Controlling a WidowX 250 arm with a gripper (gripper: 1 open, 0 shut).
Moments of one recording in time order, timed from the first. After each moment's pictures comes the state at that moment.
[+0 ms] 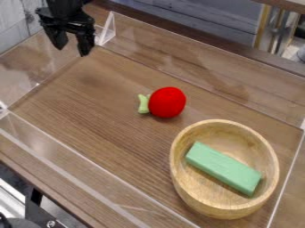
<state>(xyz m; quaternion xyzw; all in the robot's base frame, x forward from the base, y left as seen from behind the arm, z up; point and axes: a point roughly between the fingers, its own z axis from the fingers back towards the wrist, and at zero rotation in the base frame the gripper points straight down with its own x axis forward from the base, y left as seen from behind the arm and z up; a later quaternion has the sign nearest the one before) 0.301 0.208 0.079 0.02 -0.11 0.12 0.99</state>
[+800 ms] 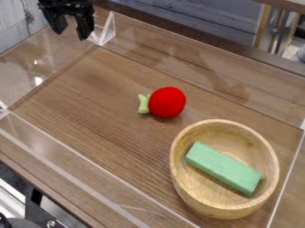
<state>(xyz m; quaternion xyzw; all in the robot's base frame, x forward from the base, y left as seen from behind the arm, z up) 0.310 0.209 0.106 0.01 -0.10 0.10 0.99</state>
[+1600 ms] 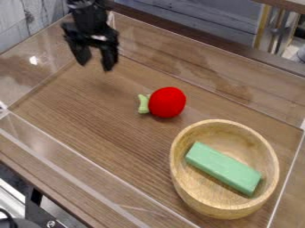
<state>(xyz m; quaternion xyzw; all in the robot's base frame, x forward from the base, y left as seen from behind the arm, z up) 0.316 0.121 0.066 -0.03 -0.07 0.04 1.00</state>
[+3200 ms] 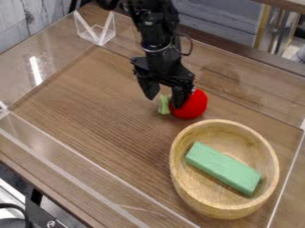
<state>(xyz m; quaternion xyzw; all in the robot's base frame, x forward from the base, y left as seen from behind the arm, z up) 0.318 0.019 0.044 -0.04 -0.10 0.00 0.99</state>
